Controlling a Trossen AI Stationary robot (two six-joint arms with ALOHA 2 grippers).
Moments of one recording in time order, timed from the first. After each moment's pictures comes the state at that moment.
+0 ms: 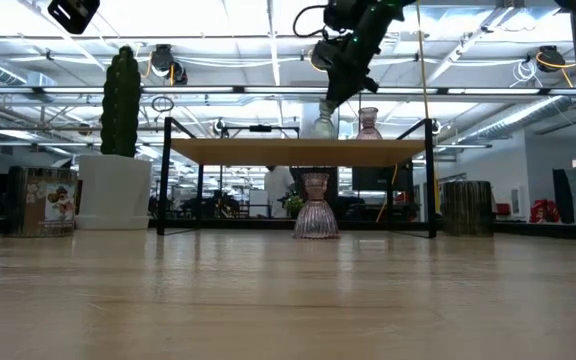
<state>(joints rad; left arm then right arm) -0.50 0.58 0.57 -0.18 -0.24 -0.29 -0.62 1.82 1.92 -1.01 -0.02 0.09</state>
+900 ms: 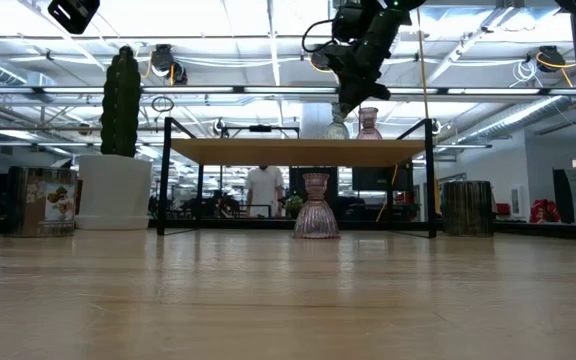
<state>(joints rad) -0.50 0.58 0.57 -0.18 -0.24 -0.29 -0.67 1.82 1.91 -1.13 -0.16 0.12</state>
